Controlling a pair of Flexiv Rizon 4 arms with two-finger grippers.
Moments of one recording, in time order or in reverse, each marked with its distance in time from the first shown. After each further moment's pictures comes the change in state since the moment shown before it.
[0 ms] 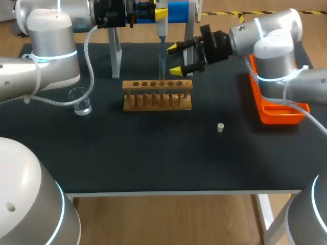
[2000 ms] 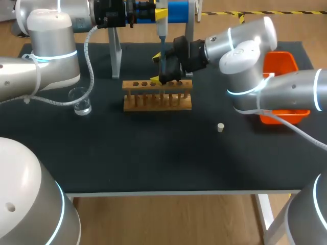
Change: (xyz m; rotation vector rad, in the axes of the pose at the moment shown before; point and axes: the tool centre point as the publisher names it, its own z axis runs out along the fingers) left arm 0.000 0.000 0.000 0.000 0.000 0.000; right arm -0.024 -0.038 0.062 0.167 -0.152 -0.010
